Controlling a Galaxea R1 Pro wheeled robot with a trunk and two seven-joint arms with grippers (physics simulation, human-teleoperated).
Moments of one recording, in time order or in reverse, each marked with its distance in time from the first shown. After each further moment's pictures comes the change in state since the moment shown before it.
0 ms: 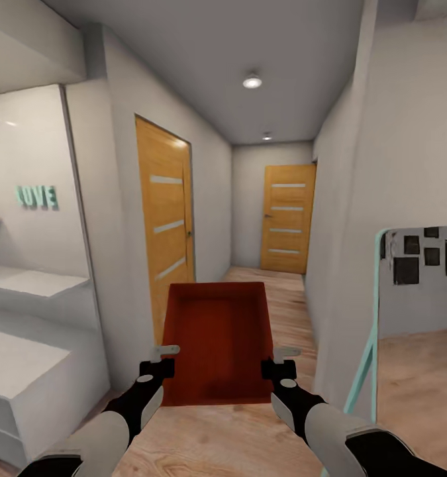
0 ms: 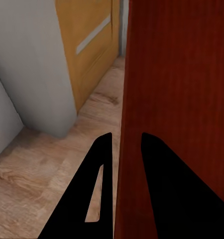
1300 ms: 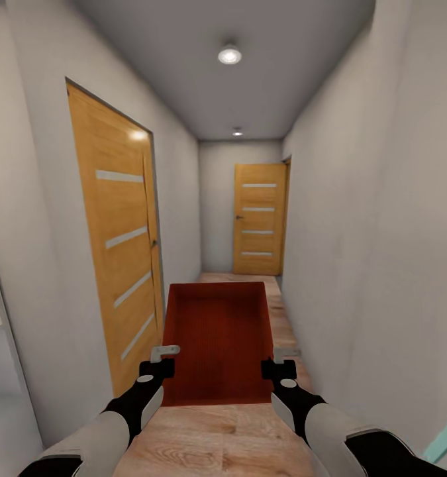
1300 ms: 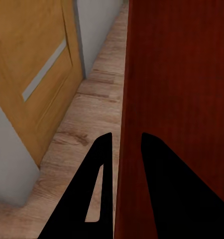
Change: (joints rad) left arm 0.000 -0.001 0.001 0.001 -0.002 -0.001 0.001; right arm 0.000 -0.001 -0.001 0.001 0.000 -0.001 0.002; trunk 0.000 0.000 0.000
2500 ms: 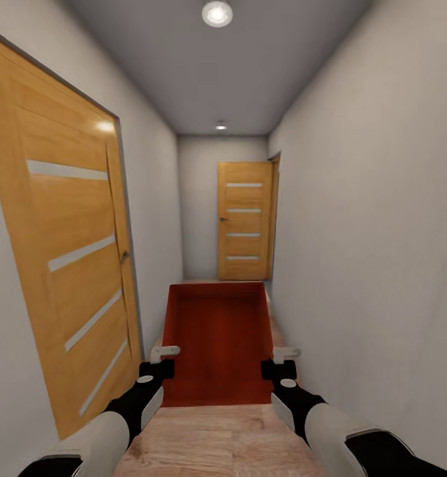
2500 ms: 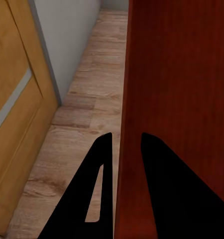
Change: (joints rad) left arm 0.000 0.000 0.002 0.005 0.001 0.001 0.000; right arm 0.000 0.000 0.004 -0.001 0.000 0.009 0.000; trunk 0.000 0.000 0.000
